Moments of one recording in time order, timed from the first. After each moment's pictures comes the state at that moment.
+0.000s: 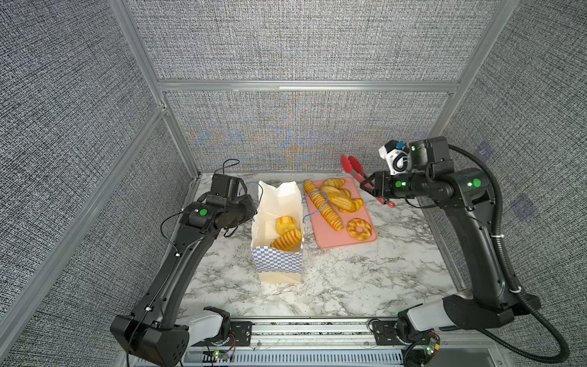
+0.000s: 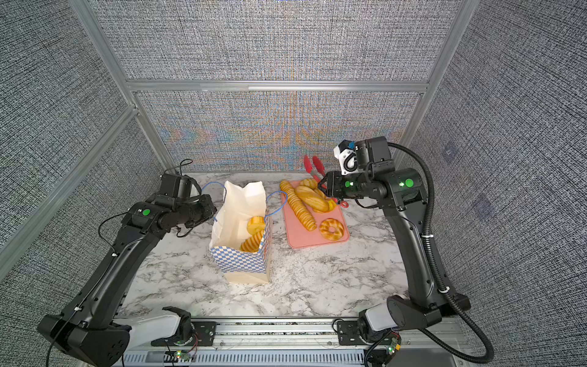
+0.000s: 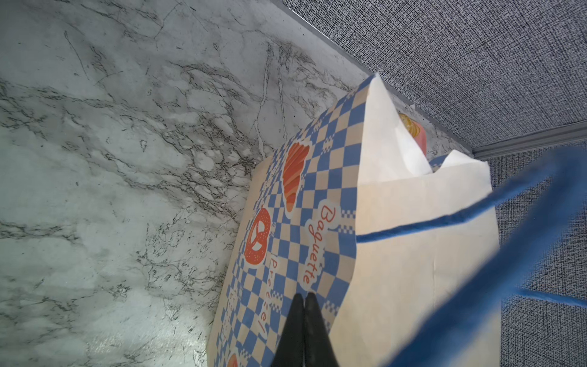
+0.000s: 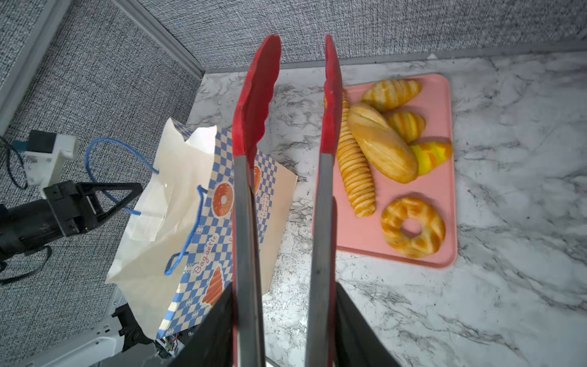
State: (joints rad) left arm -0.34 1.24 1.39 -0.99 0.08 -0.70; right arm 0.29 1.45 2.01 -1.32 -0.30 0.30
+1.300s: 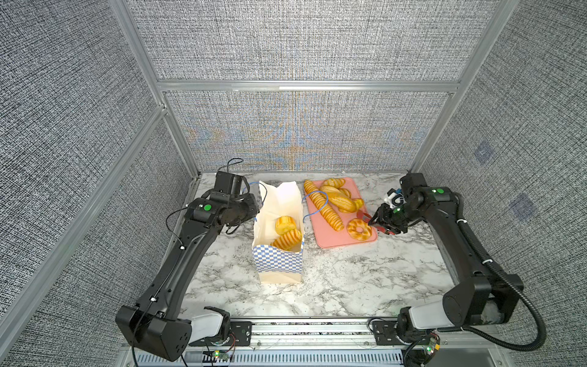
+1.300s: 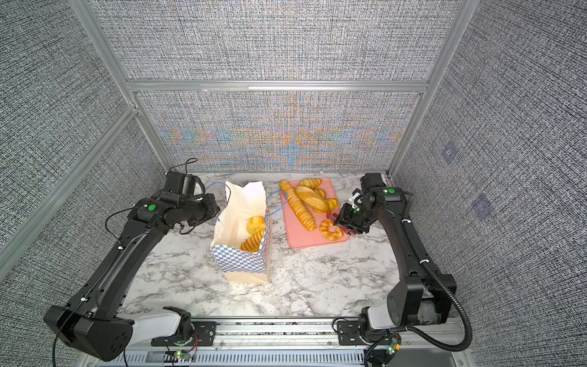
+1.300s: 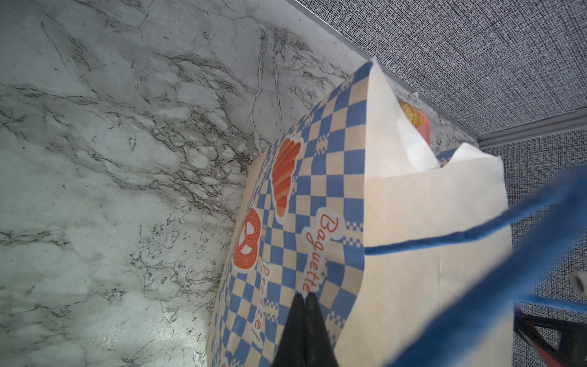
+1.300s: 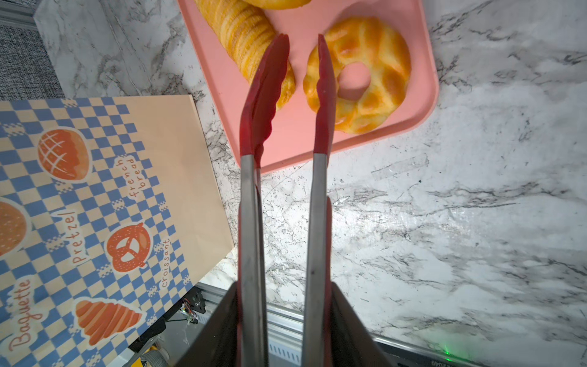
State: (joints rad) left arm -0.34 1.28 1.41 -0.99 0.11 -0.68; right arm 0.06 1.45 1.42 -1.27 -0.41 0.35
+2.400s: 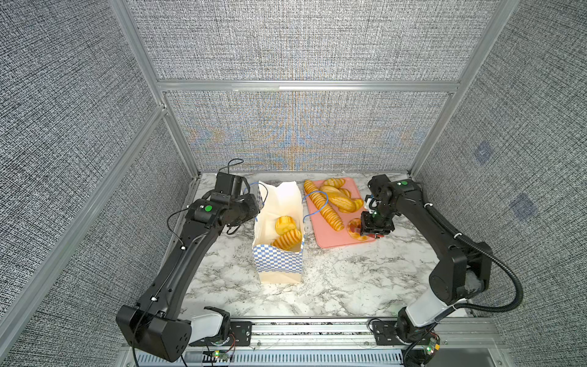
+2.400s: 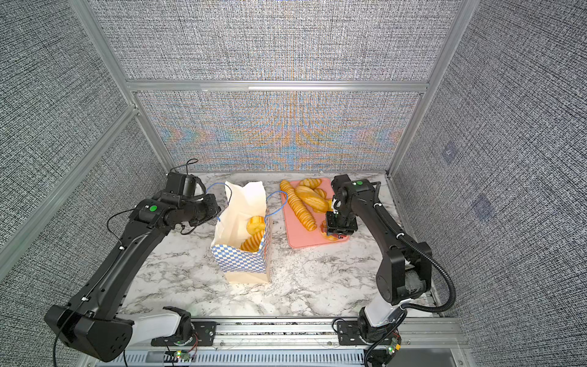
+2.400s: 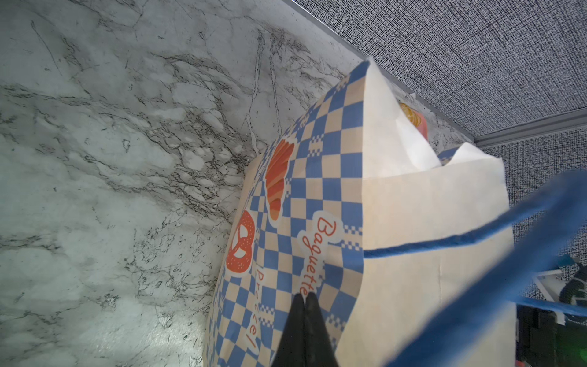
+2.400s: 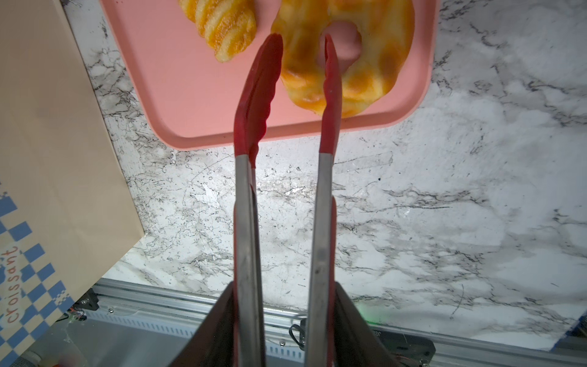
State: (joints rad) left arm -0.34 1.27 1.38 -0.96 0.11 -0.68; right arm 0.26 1.65 1.52 -1.37 -0.13 0.24
